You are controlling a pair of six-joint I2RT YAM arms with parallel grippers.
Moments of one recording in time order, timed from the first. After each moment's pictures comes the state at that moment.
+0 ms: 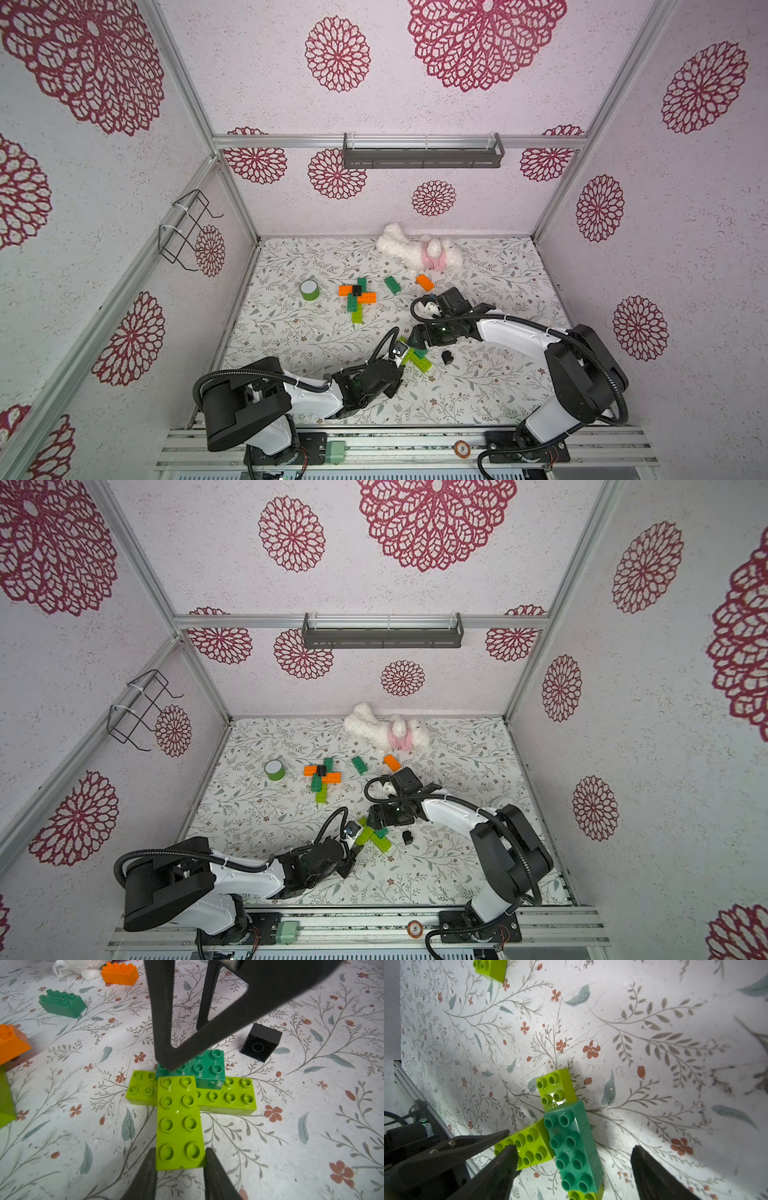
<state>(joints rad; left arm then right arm) -1.13 1.51 0.40 0.46 -0.38 -0.21 0.62 1.60 0.94 -0.43 -0.37 0.35</state>
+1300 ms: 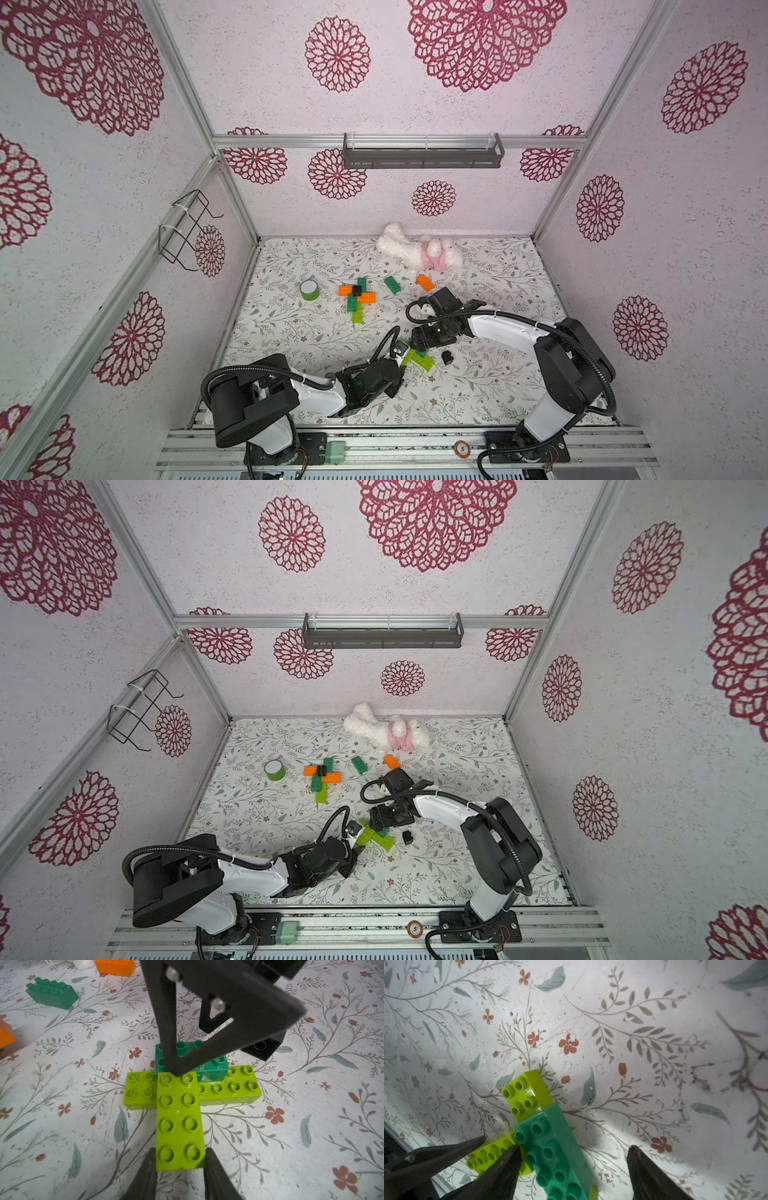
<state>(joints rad) -1.11 1.54 0.41 0.48 -0.35 -0.24 0.66 1.67 1.01 -0.53 -0.24 0.31</state>
